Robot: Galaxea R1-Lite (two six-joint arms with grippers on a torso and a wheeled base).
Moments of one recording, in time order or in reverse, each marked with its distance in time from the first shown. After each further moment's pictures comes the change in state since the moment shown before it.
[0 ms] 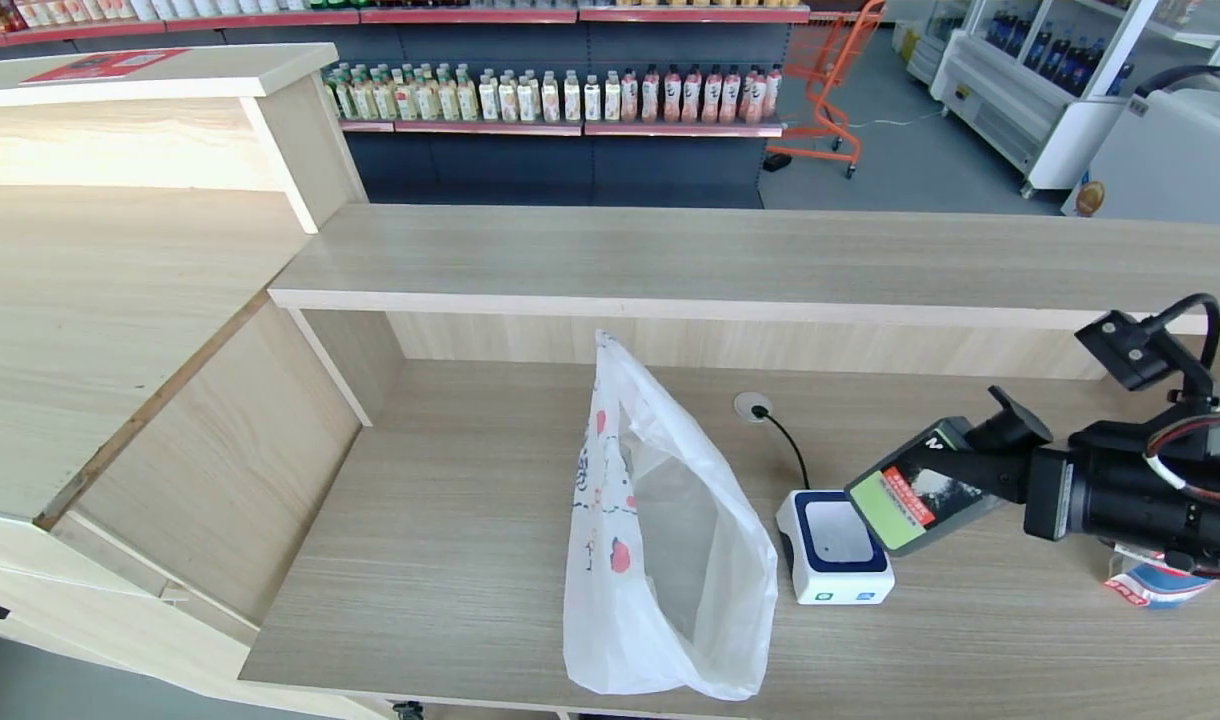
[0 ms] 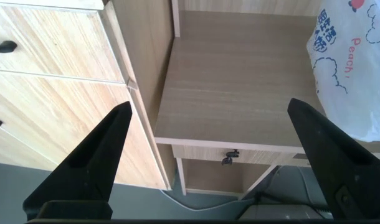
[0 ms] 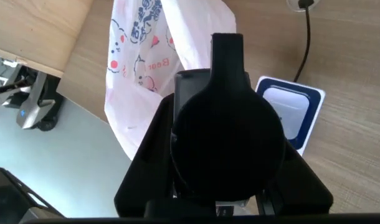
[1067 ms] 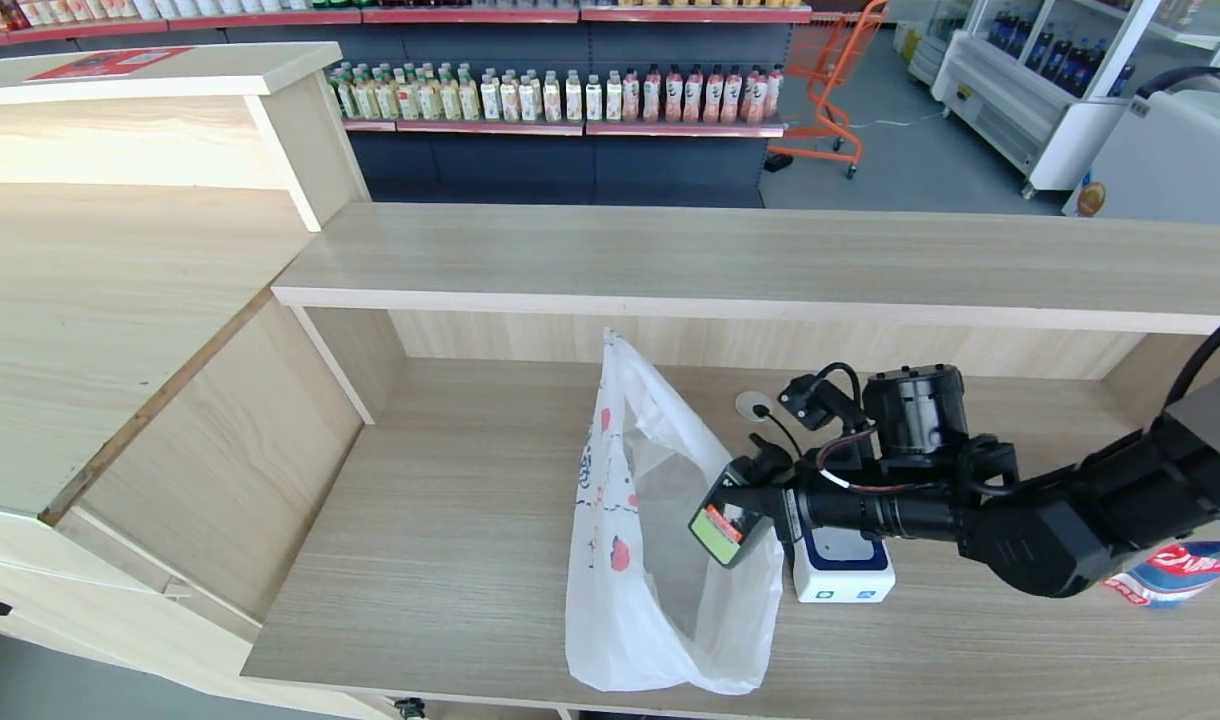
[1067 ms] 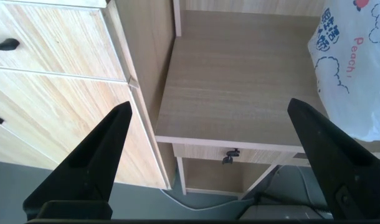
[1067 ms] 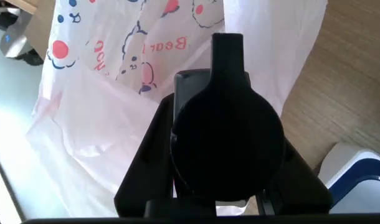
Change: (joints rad) left arm 0.000 0.000 0.000 0.000 0.000 0.000; right arm 0.216 0.609 -0.249 -0.221 0.000 -0.152
